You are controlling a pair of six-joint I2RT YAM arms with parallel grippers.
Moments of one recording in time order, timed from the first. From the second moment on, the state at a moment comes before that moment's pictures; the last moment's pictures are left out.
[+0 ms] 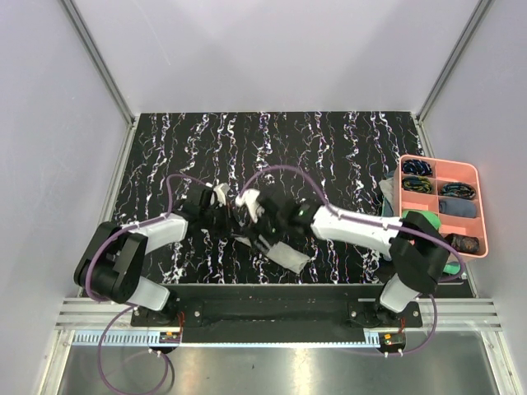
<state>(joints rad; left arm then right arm) -0.38 1.45 0.58 -0.02 0.55 -0.60 0.93 1.64 1.13 -0.36 -0.21 0.06</state>
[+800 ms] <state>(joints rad) -0.36 1.49 0.64 -0.11 0.57 -0.56 1.15 1.75 1.02 -0.30 0.33 -0.03</state>
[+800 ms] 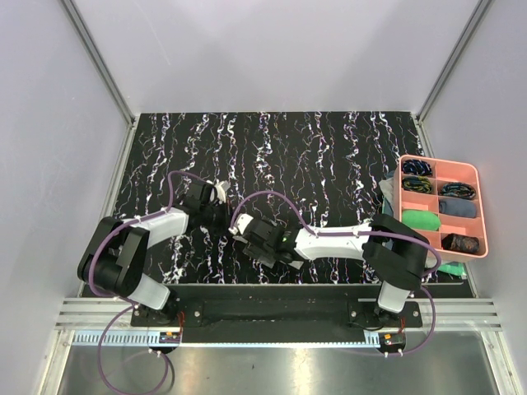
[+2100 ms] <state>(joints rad) -0.33 1.25 0.56 -0.10 0.44 -0.55 0.85 1.88 1.17 -0.44 -0.40 0.01</state>
